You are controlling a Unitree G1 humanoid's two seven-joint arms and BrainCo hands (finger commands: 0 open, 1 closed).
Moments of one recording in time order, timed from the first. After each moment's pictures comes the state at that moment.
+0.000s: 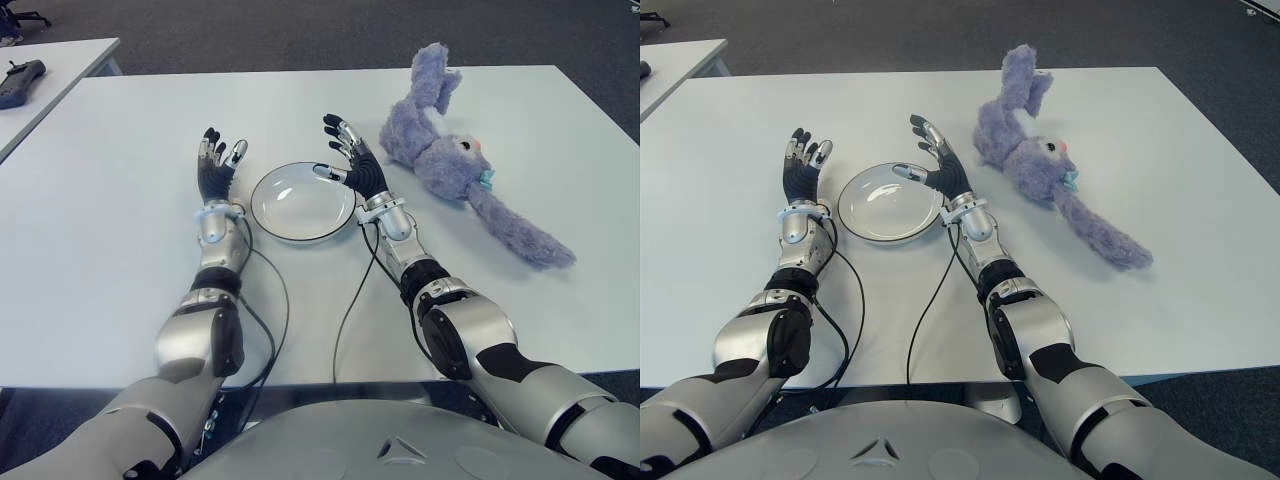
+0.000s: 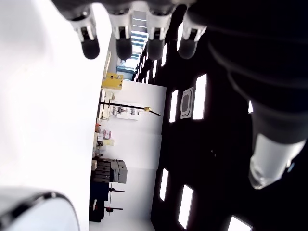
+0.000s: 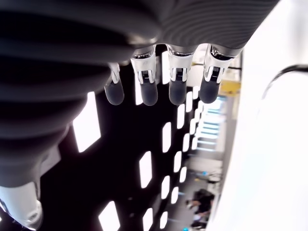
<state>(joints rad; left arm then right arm) -0.57 0.08 0.37 1.06 -0.11 -0.54 0.03 -0.71 0.08 0.04 1.13 -0.11 -0.87 0.08</state>
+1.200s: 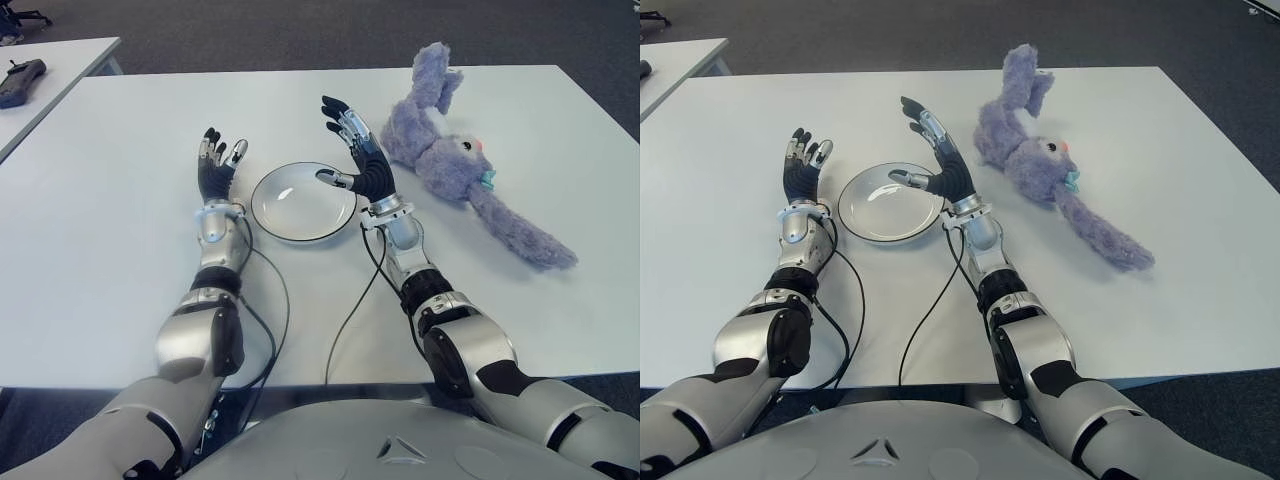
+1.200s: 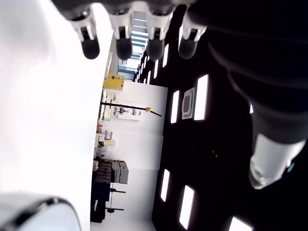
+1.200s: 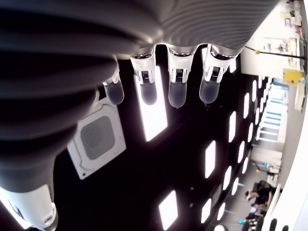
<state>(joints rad) -0.57 0.08 0.37 1.06 -0.11 -0.53 0.03 -0.60 0.08 0.06 0.93 -0.03 -1.01 0.17</state>
